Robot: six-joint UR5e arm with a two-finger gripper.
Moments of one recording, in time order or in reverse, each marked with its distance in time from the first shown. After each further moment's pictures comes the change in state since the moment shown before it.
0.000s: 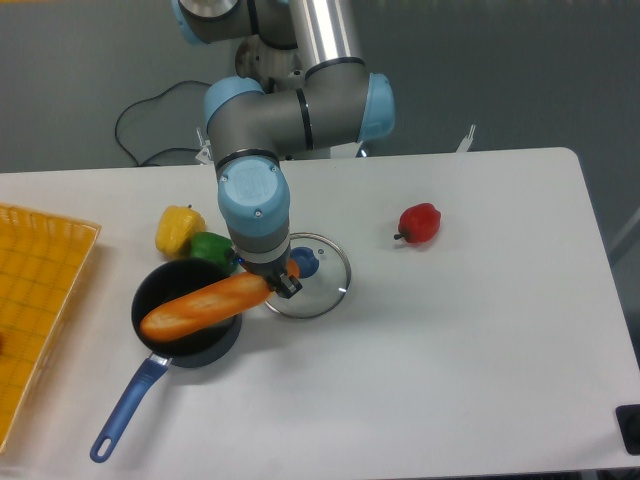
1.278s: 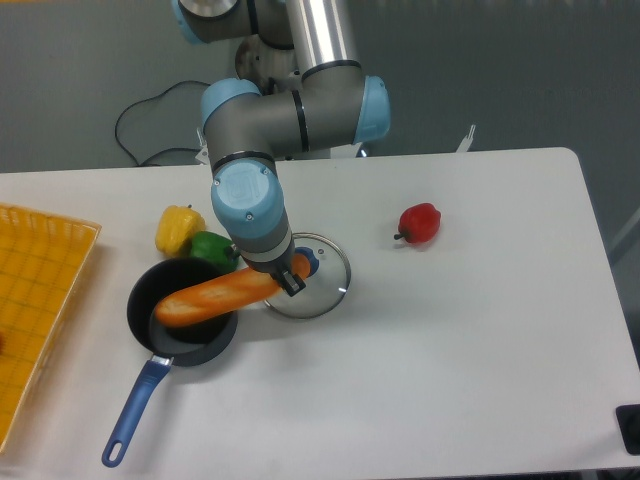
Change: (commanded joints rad) arm 0.000 0.005 -0.012 -0.005 0.069 0.074
